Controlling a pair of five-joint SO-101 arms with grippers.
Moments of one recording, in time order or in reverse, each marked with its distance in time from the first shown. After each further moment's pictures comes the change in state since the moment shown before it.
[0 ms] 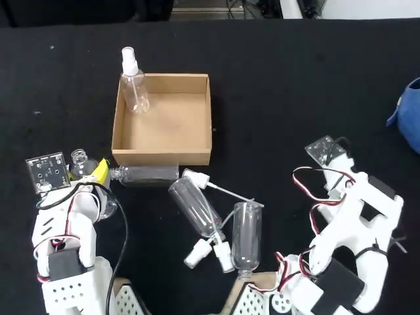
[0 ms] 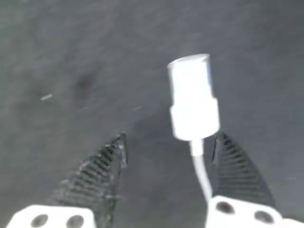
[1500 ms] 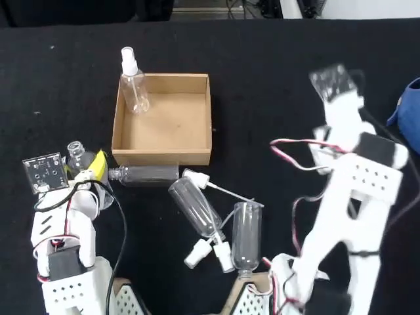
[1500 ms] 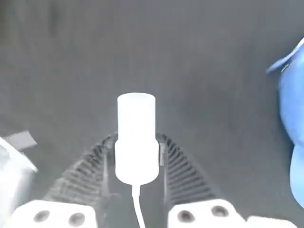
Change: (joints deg) left arm 0.0 0.0 0.0 -6.0 0.0; right arm -20.2 -10.4 -31.1 24.3 -34.5
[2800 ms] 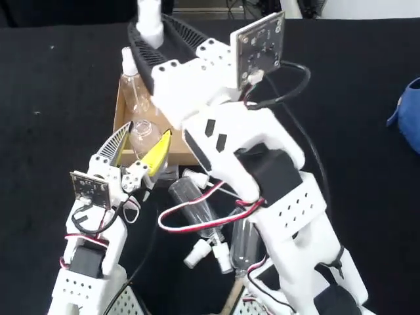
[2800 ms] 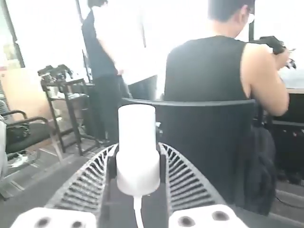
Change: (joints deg) left arm 28.4 0.0 5.9 -31.1 0.0; right arm -54.3 -3.2 -16.2 -45.5 -41.0
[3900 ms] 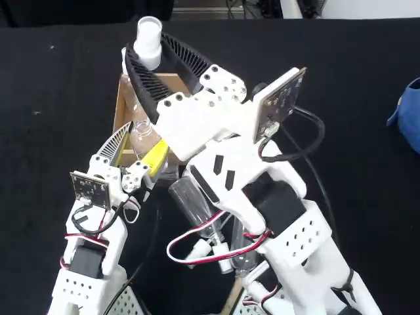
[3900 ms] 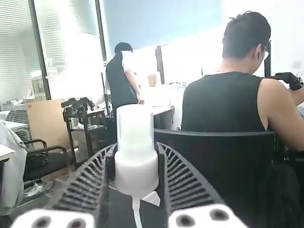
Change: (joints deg) left arm 0.1 0.0 0.0 0.0 0.0; right arm -3.5 -12.7 17.5 -14.1 -0.1
